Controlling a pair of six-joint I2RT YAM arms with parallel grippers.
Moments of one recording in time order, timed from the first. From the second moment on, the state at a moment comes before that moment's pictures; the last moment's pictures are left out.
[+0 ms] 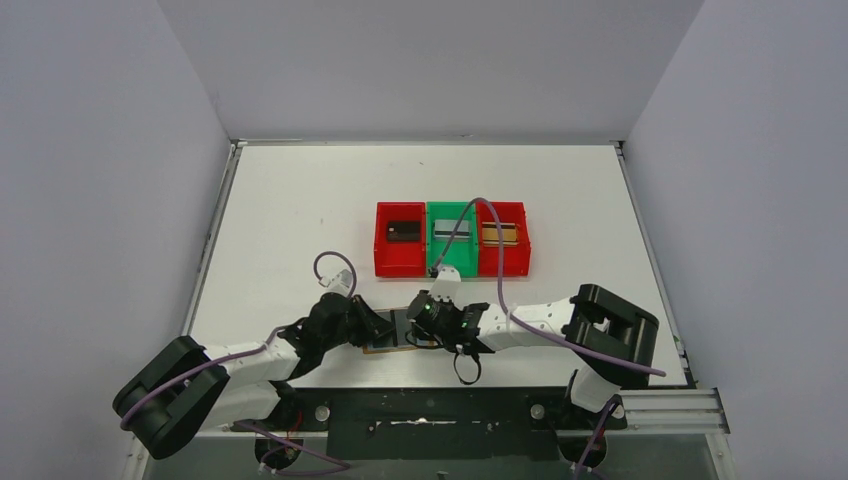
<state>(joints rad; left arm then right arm) -0.71 1.17 0.13 0.42 0.07 -1.11 1.16 1.62 0.77 -0.07 0.41 1.05</state>
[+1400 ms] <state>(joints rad) -0.70 1.19 0.11 0.49 0.13 -1.13 1.20 1.72 0.90 -0.21 0.53 1.16</state>
